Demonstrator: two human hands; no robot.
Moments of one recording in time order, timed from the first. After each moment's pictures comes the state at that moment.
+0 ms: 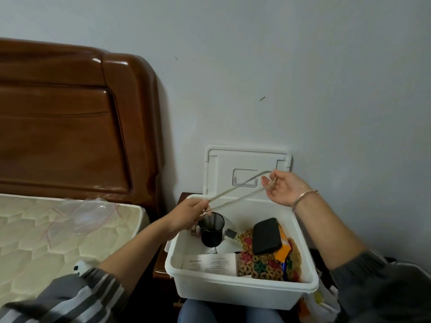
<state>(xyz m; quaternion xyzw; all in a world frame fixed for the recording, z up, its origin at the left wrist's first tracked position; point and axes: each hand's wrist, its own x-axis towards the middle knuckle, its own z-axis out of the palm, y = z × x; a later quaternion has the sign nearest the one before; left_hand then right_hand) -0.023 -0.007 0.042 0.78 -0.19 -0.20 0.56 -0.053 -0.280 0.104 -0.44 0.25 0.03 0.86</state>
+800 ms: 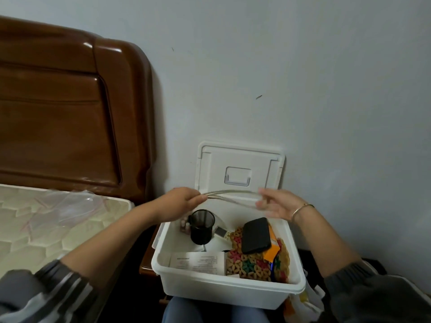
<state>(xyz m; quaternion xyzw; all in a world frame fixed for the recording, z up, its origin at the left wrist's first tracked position) -0.027 -0.006 0.086 0.90 -0.35 -0.09 0.27 -0.069 -0.299 0.074 -0.73 0.22 0.10 0.64</state>
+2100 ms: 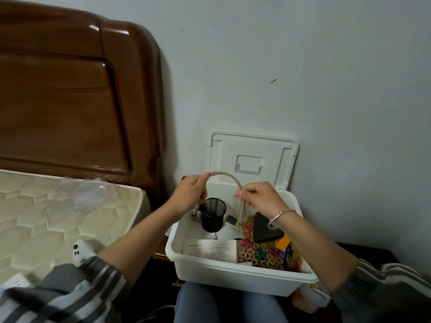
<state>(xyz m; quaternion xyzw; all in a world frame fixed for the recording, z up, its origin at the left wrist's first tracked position) -0.022 -0.015 0.049 0.81 -0.13 -0.07 0.57 -0.069 -0.217 0.052 -0.89 0.03 -0.03 0.46</state>
